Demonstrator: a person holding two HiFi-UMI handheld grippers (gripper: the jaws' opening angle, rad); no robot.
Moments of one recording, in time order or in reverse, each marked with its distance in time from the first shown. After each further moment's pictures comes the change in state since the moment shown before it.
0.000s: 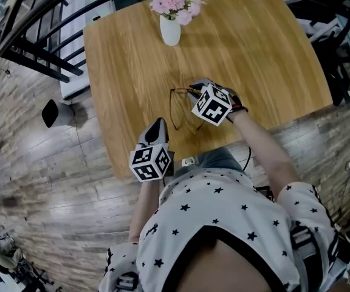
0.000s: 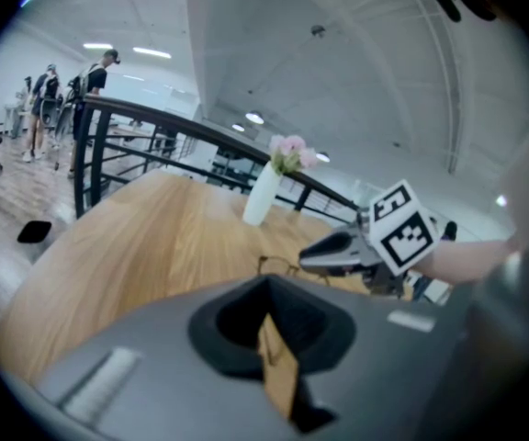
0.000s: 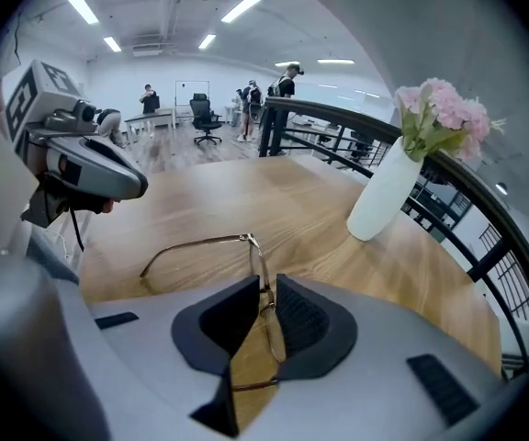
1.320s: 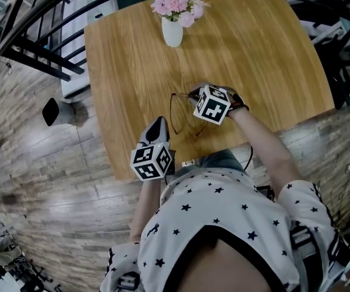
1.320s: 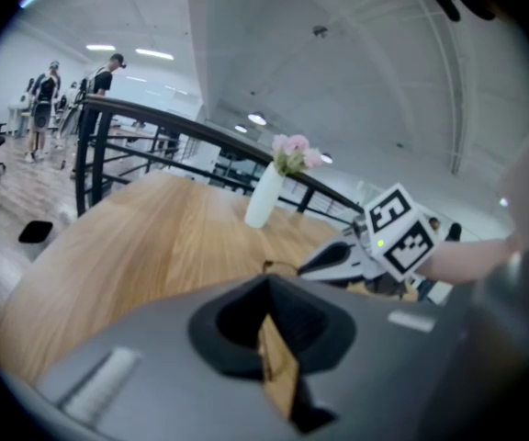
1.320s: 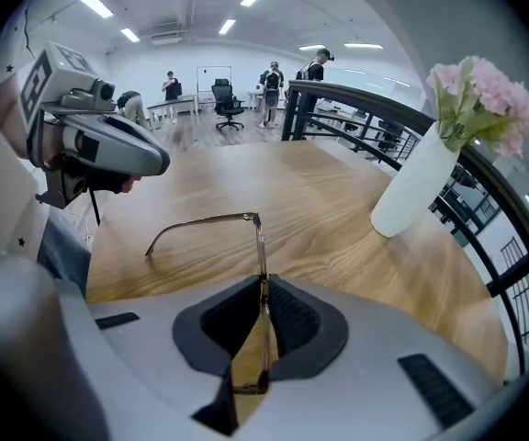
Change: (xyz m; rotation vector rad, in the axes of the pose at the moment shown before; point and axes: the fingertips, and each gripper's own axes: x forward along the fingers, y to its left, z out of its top) left arm 0.016 0.003 0.006 -0.008 -0.009 0.016; right arm 0.017 0.007 -0.013 -0.096 0.086 0.129
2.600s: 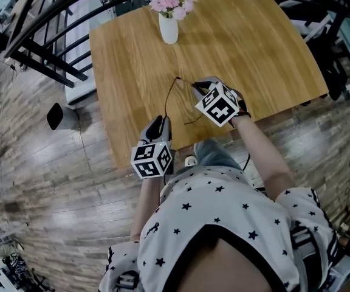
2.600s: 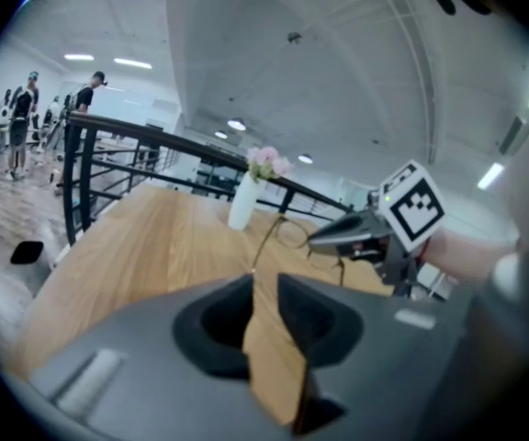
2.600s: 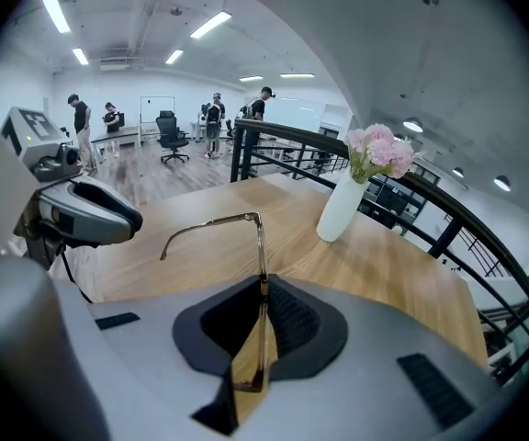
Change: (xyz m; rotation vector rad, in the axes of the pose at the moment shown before) left arm -0.061 -0.027 -0.015 0.108 -0.031 -0.080; right arm -0.092 0.025 0.016 0.259 -0.164 -0.299
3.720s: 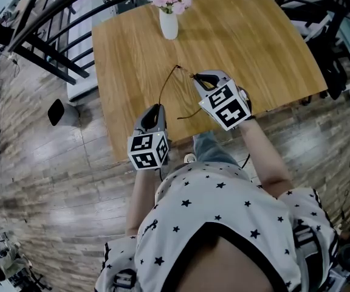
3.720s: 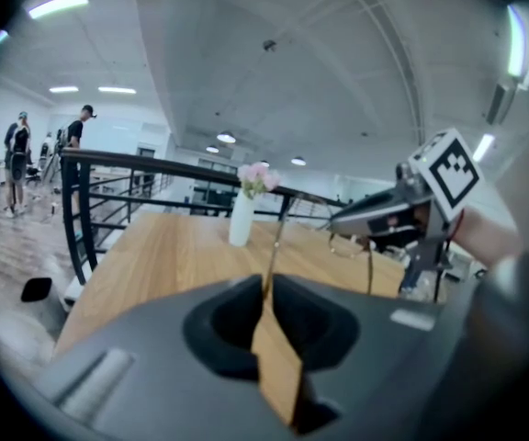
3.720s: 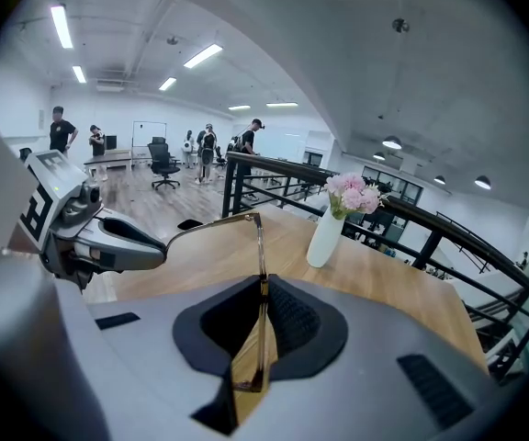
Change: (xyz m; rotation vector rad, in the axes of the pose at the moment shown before) left arm -0.017 -0.007 0.025 0.138 -0.049 0.039; right arm -0.072 0.010 0.036 0.071 -0.169 -0.065
